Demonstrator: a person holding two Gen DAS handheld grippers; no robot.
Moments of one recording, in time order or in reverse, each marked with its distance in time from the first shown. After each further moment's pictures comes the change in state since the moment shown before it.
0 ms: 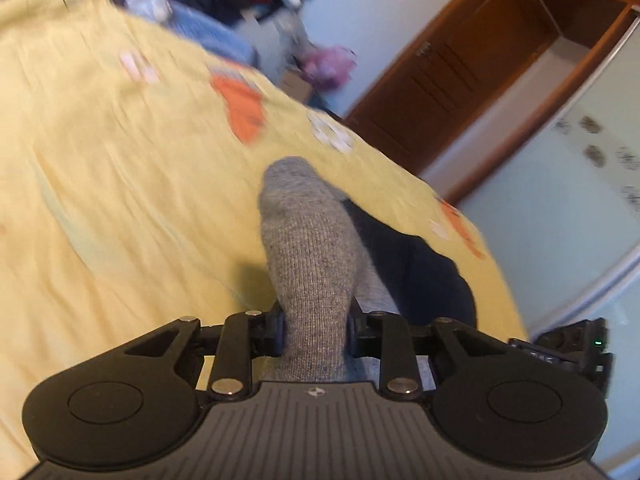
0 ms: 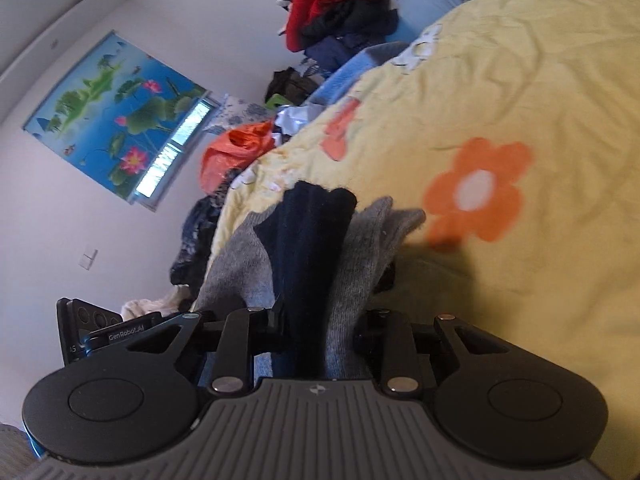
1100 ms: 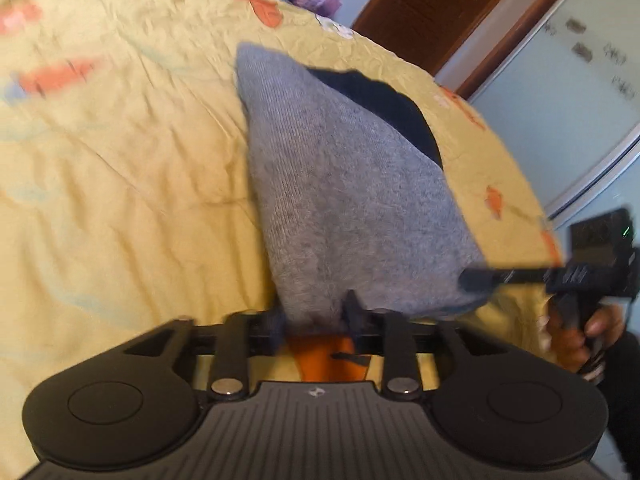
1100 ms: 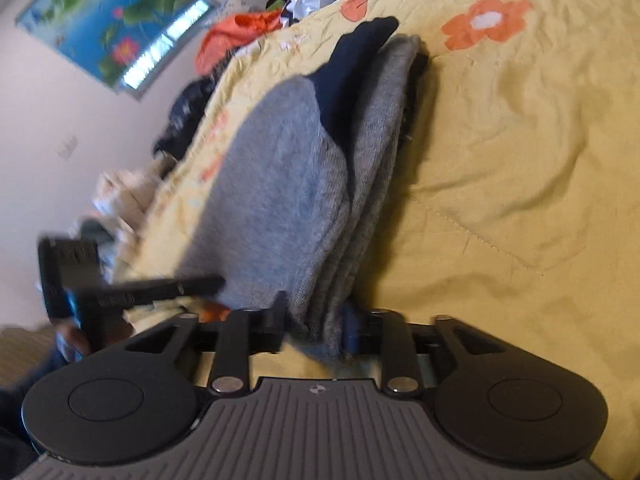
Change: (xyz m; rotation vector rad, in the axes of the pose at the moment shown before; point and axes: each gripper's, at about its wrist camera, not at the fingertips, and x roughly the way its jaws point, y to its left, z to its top) left arm -0.096 0.007 -0.133 0.161 0.183 0.056; right arm -0.044 0.034 -0.121 -0.111 0.256 -0.108
